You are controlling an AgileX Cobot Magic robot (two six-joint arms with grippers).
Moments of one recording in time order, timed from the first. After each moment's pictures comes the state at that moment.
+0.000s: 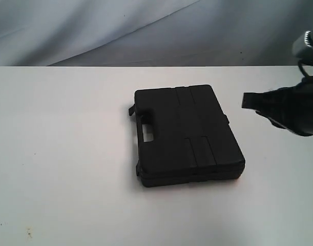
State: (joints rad) left arm -0.10 0.00 0.00 0.07 0.13 -0.01; right arm 0.52 1.14 -0.65 -0.16 0.25 0.56
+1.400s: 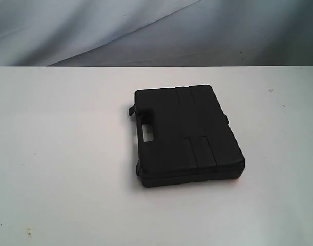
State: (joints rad) left arm -0.10 0.00 0.00 0.07 0.13 -0.01; right arm 0.09 0.21 -0.10 -0.16 0.10 0.35
